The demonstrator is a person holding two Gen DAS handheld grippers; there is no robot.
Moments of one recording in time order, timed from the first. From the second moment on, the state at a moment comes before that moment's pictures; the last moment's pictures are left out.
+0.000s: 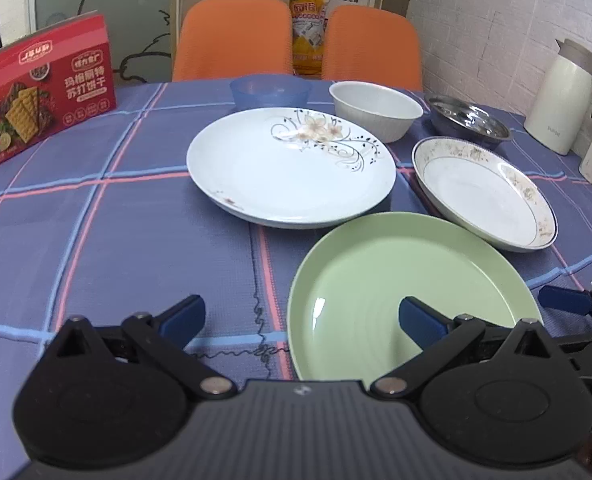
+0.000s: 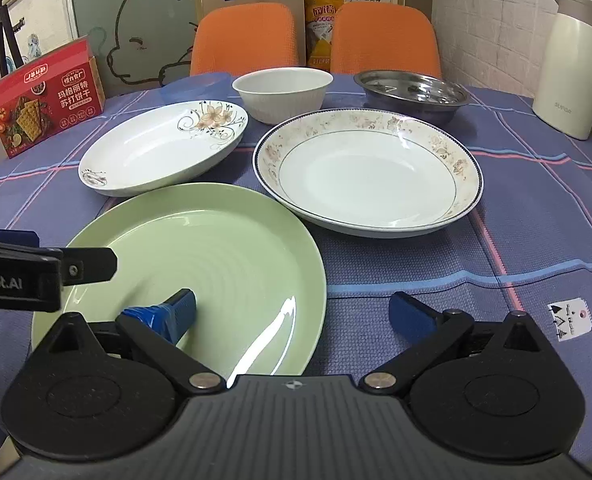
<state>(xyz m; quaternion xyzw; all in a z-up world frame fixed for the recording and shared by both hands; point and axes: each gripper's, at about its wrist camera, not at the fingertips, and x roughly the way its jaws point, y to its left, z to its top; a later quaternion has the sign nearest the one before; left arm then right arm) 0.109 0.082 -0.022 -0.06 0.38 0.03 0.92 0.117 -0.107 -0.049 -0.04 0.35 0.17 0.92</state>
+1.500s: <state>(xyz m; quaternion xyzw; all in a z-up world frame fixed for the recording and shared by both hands) 0.064 0.154 -0.027 -0.09 0.38 0.05 0.92 0.085 -0.008 -0.048 -0.05 0.31 0.28 0.91</state>
